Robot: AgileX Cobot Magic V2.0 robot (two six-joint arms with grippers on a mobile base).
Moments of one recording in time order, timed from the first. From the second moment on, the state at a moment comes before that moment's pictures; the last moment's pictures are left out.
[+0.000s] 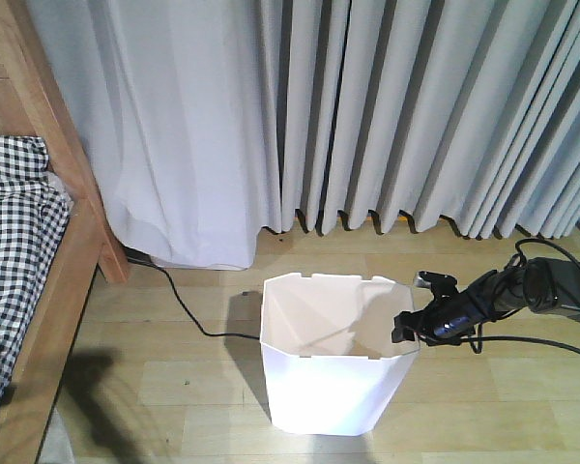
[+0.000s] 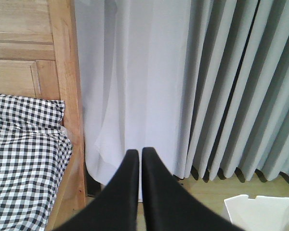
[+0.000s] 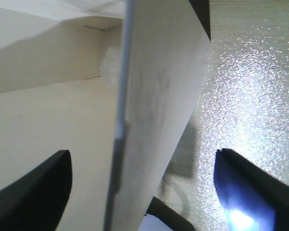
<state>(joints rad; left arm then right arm) 0.01 -0.01 0.03 -0.04 0.27 -0.04 -0.14 3.16 -1.91 0.84 0.51 -0.96</state>
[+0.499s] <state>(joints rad) 0.01 -0.01 0.03 -0.04 0.27 -0.04 -0.14 3.04 -1.87 0.81 0.58 -0.95</state>
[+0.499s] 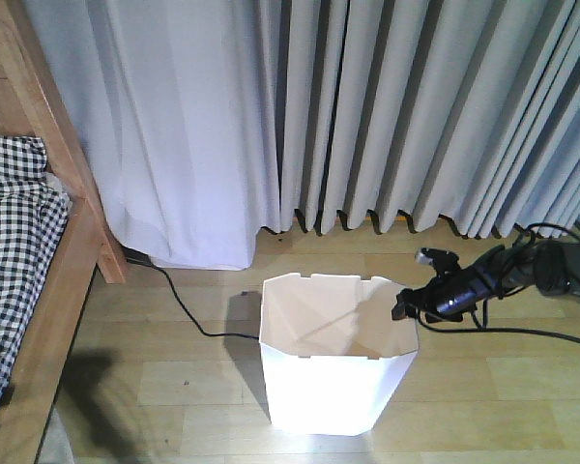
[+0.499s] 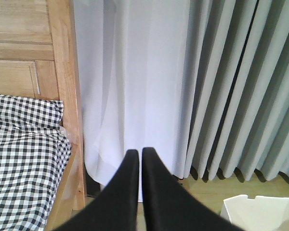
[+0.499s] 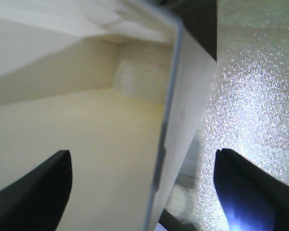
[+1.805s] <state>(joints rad) 0.01 -0.01 0.03 -0.04 0.27 -0.04 -0.14 1.09 -0.61 0.88 0.34 -1.15</state>
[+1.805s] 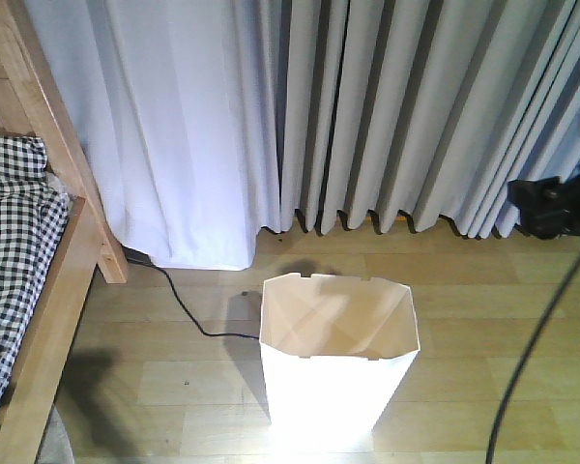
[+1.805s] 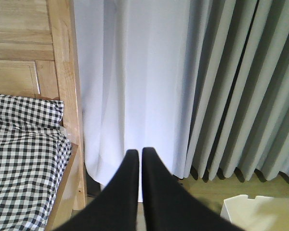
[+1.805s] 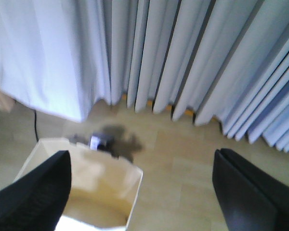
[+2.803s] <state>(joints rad) 0.01 -0.01 0.03 -0.04 0.27 -0.04 -0.14 0.22 -0.32 0.88 0.48 -1.01</state>
